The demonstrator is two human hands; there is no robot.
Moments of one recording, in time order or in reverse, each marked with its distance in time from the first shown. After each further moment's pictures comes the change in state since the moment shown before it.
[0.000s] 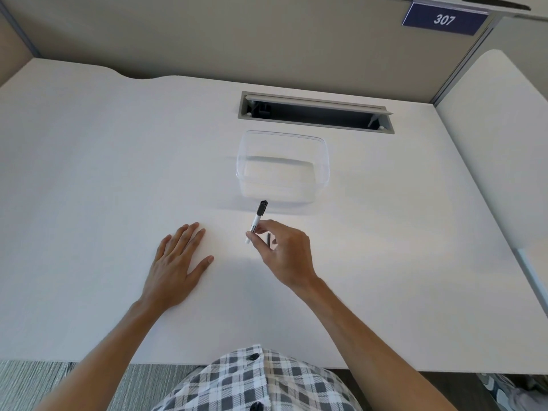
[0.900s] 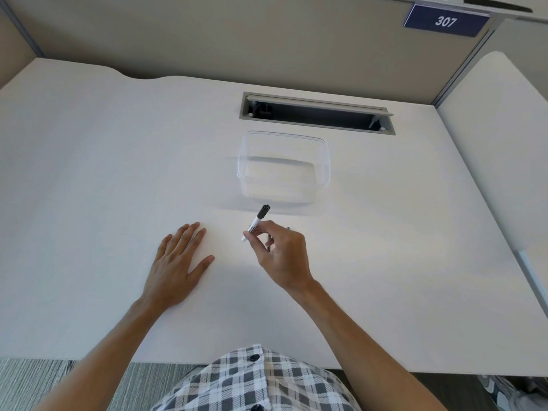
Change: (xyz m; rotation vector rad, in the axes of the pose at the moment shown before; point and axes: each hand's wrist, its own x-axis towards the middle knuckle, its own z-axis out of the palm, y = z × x) left_hand -0.001 -0.001 0.002 0.009 0.002 -0.004; right_hand -0.003 -0.002 0.009 0.090 0.048 -0.037
